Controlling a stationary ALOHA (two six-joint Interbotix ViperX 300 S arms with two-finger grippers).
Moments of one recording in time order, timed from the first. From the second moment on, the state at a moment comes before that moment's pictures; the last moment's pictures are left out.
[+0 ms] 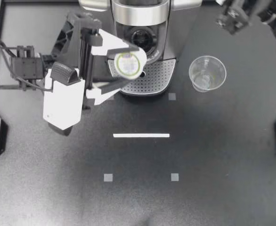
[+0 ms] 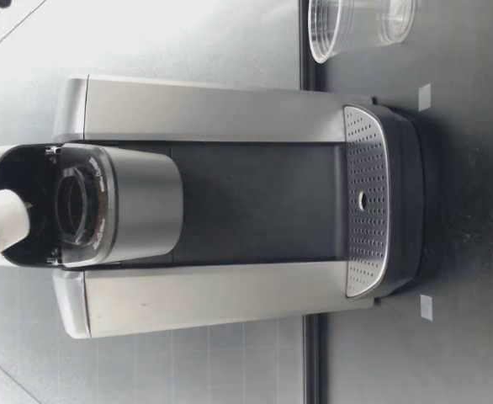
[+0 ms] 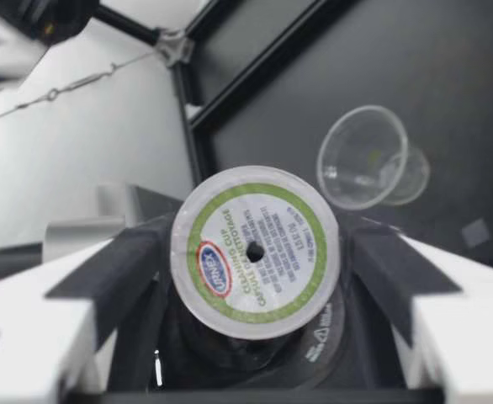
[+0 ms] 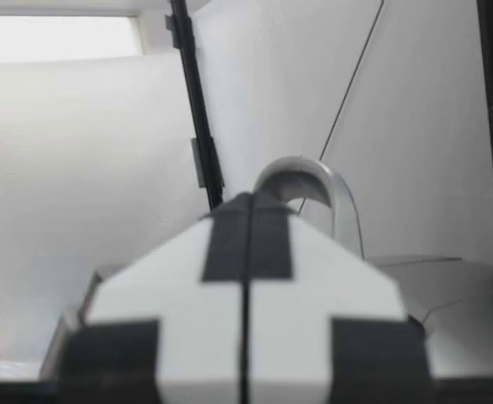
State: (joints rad) left arm 0.02 -0.31 0.37 0.54 0.46 0.36; right arm -0.51 -0.42 0.83 -0.03 -0.81 0.18
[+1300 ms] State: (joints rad) left arm 0.06 -0.16 0.29 0.81 0.60 0.17; right arm -0.51 -0.50 0.92 -0.03 -0.81 0.18
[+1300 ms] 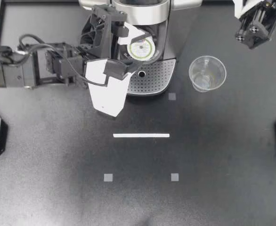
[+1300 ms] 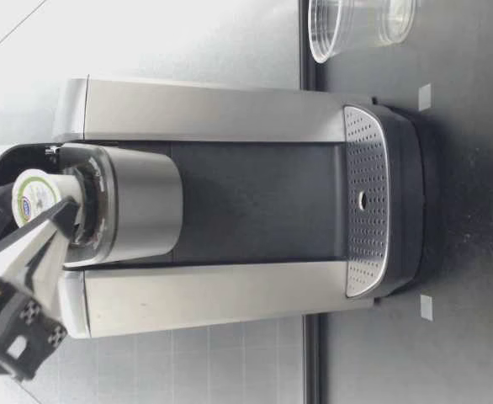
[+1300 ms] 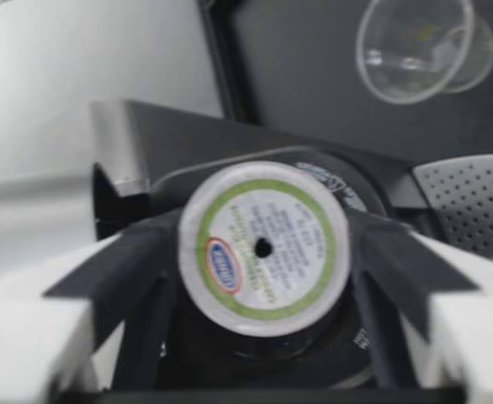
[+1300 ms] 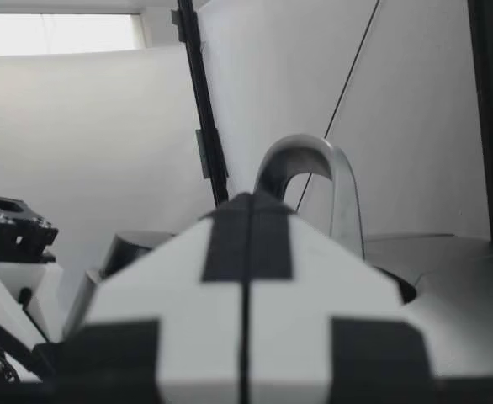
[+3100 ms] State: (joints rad) left arm -0.06 -0.32 0.51 0.95 0.46 -0.36; right arm -0.54 -0.48 0.83 0.02 -0.58 0.20
